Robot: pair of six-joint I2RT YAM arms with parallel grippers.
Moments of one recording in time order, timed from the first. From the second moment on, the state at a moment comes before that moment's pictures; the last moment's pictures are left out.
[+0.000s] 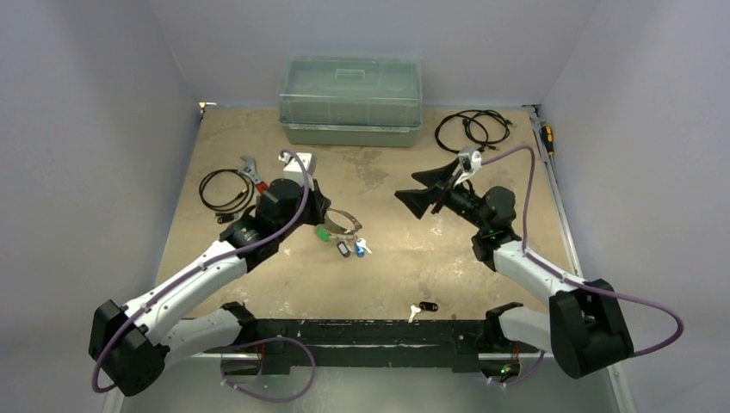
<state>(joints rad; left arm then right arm) -0.66 1.04 0.76 -0.17 -0.19 -0.45 0.31 1.16 0.48 0.84 -0.58 0.47</state>
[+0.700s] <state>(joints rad) -0.66 0.89 0.88 -0.27 0.37 -0.10 0.49 1.31 0.47 1.38 -1.02 0.72</state>
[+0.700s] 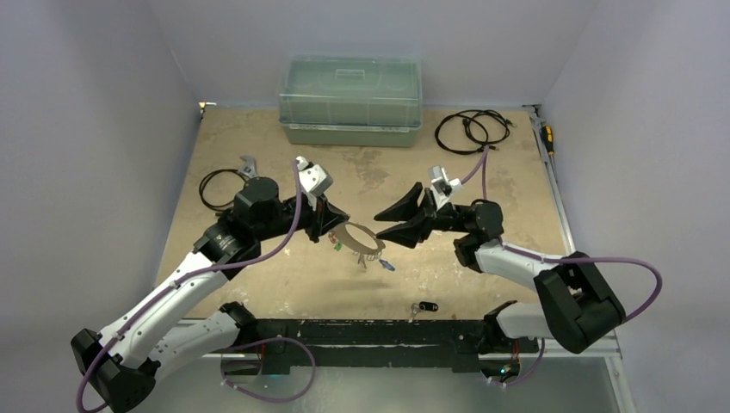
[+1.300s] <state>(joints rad) -0.66 0.86 0.84 -0.25 0.55 -0.09 0.63 1.32 0.59 1.03 -0.98 0.42</state>
